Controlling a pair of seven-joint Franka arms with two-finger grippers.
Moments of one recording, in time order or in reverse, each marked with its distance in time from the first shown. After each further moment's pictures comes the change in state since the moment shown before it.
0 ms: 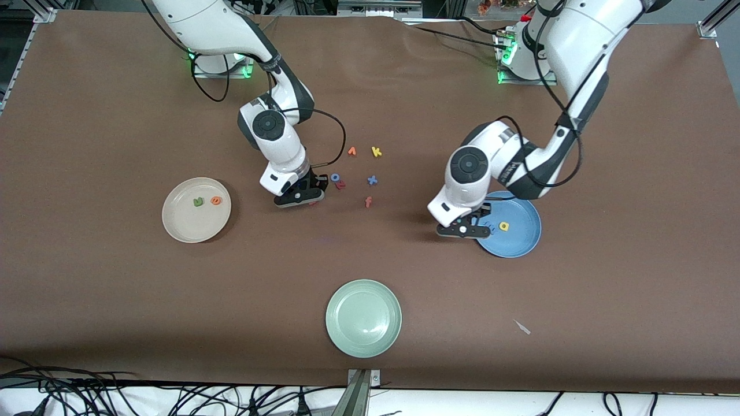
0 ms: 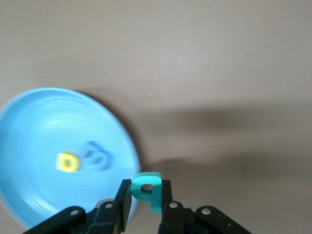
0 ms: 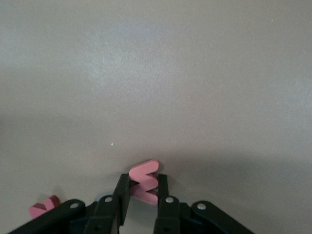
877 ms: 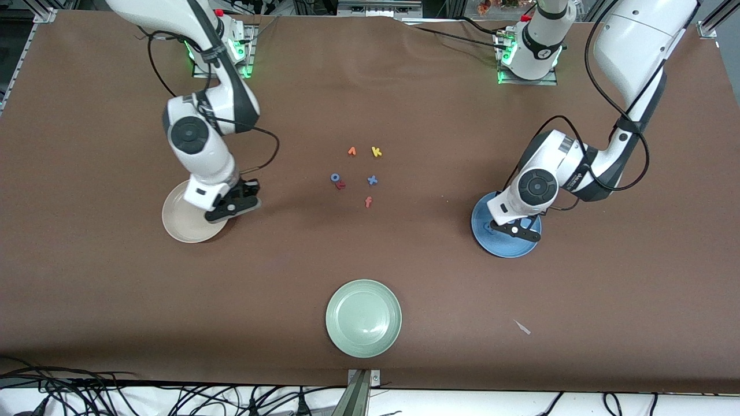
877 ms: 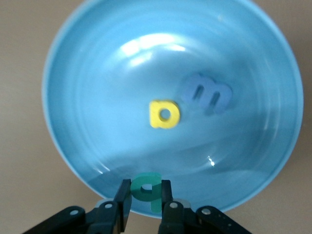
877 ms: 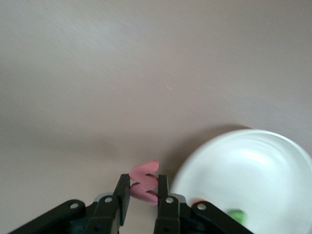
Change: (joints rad) left arm 0.210 -0.052 -0.001 -0.199 0.000 -0.002 0.352; right arm -0.002 -0.225 -0.309 -0.040 -0.002 -0.326 -0.544
